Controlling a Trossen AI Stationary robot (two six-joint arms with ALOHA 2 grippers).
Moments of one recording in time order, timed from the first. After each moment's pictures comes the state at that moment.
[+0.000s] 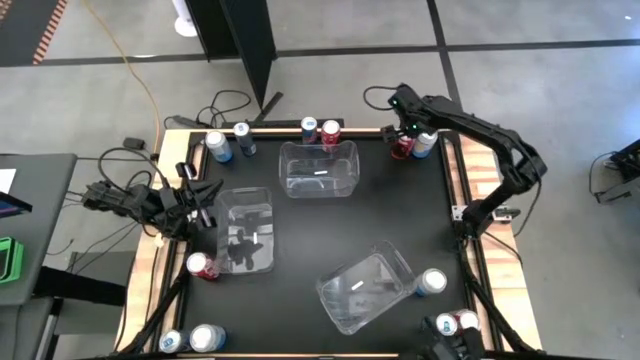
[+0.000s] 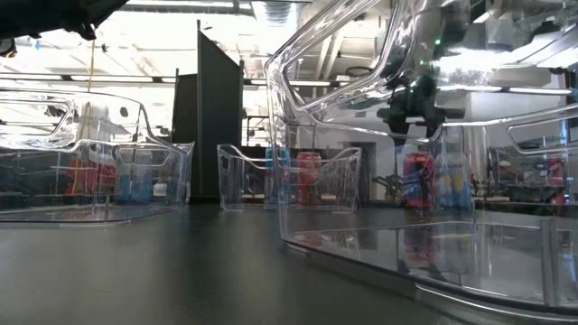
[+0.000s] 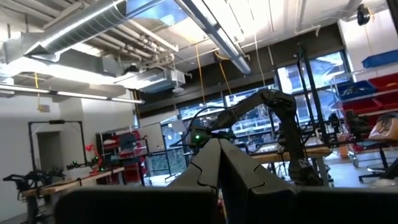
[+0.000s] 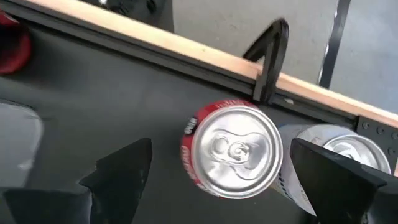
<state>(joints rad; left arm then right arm) -0.31 0.04 0.13 0.53 -0.61 0.58 -0.84 1.57 1.27 -0.89 0.27 0.36</state>
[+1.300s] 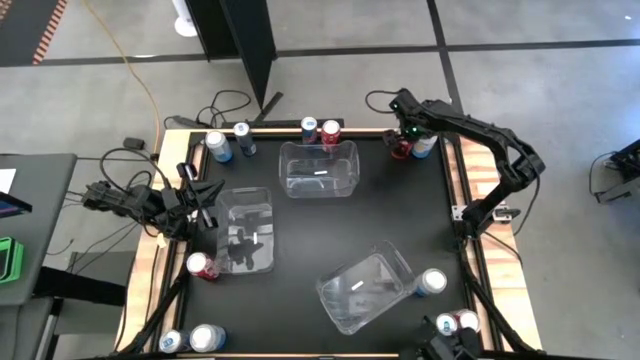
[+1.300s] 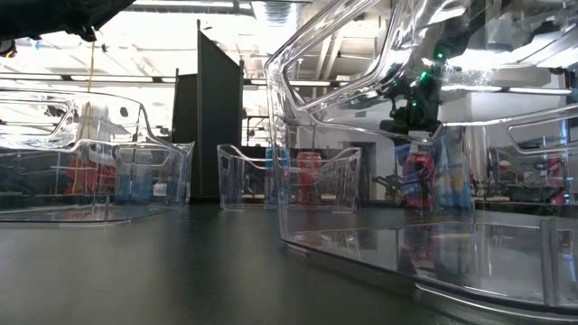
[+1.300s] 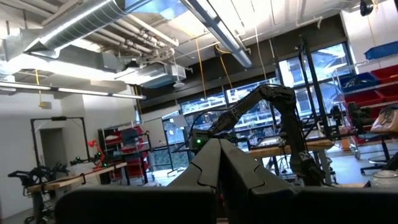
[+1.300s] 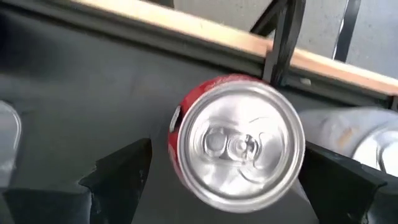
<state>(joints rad) -0.31 0.04 0.13 0.51 -0.62 0.58 -0.87 1.59 1.18 -0.79 0.21 0.39</state>
